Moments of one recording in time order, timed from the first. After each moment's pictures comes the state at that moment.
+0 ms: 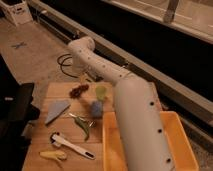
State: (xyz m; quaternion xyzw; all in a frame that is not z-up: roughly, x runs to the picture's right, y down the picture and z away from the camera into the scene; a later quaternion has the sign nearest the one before) arm -0.170 -0.069 0.905 -0.20 -0.22 -0.33 0.90
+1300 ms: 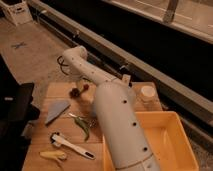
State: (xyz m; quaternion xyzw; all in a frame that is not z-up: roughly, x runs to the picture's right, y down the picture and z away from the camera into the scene) arm -0.184 -0.017 0.953 -0.25 -0.21 -0.37 0.87
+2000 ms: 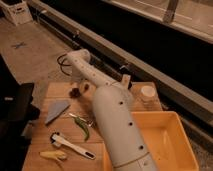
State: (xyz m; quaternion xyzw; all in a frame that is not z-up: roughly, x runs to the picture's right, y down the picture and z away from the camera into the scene) arm -0.183 -0.005 0.982 -0.26 -0.24 -0.36 0.86
